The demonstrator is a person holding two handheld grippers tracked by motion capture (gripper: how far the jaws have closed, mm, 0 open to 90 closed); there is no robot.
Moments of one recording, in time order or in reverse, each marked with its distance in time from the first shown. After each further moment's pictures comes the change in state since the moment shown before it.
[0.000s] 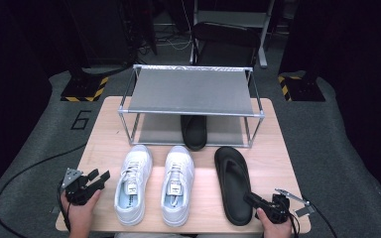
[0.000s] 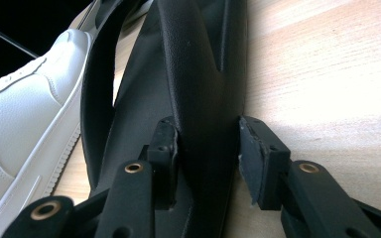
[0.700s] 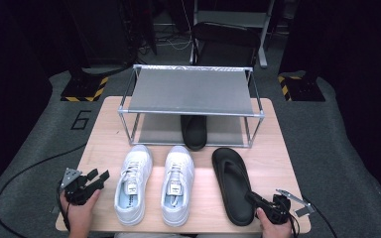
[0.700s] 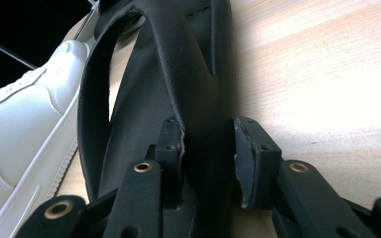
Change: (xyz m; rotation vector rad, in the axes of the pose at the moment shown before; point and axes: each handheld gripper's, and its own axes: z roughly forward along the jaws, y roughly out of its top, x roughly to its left) left arm 0.002 0.001 -0.001 0.010 -0.005 -0.003; right arm 0.006 0.000 -0.004 -0.038 -0.031 -0.005
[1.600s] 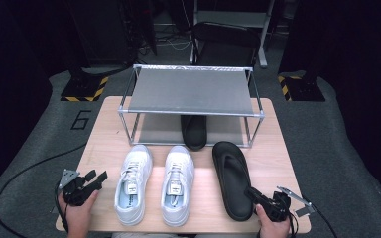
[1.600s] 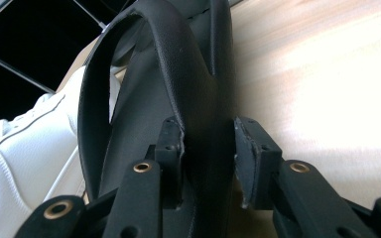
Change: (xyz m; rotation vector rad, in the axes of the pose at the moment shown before) left arm 0.005 -0.004 -0.002 0.003 0.016 -0.024; right arm 0.012 0.007 -0.002 -0.058 0.011 0.026
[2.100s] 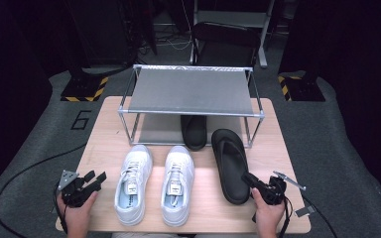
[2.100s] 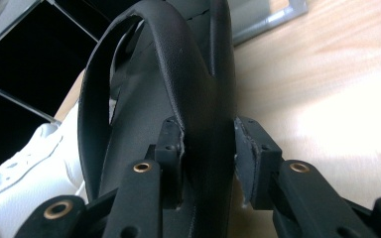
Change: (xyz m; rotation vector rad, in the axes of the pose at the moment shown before) left arm 0.000 0.000 -0.003 -0.009 0.008 0.014; right arm 0.006 0.032 0.031 -0.041 0.008 0.012
